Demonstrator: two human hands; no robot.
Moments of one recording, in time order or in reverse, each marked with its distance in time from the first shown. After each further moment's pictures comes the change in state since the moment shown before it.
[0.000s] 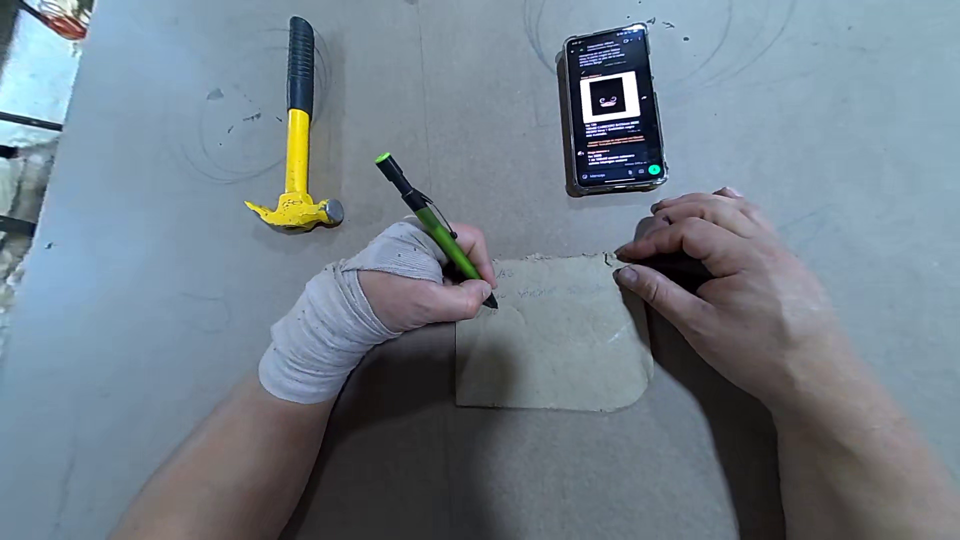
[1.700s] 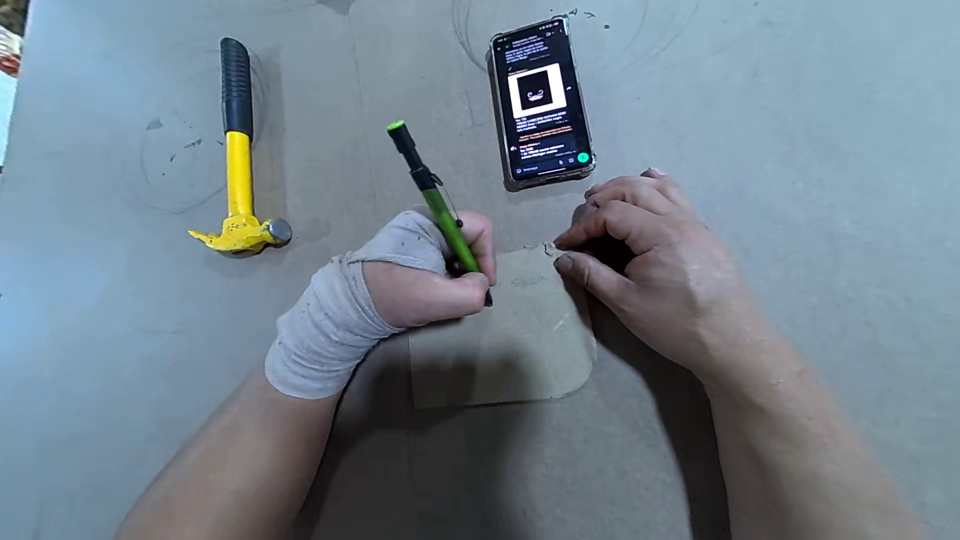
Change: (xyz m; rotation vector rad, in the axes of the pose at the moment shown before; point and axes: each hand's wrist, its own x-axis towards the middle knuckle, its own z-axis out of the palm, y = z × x) left_hand 0.038 0.025 0.038 0.060 -0.058 0.020; right_hand -0.001 0.001 0.000 0.045 -0.002 -0.012
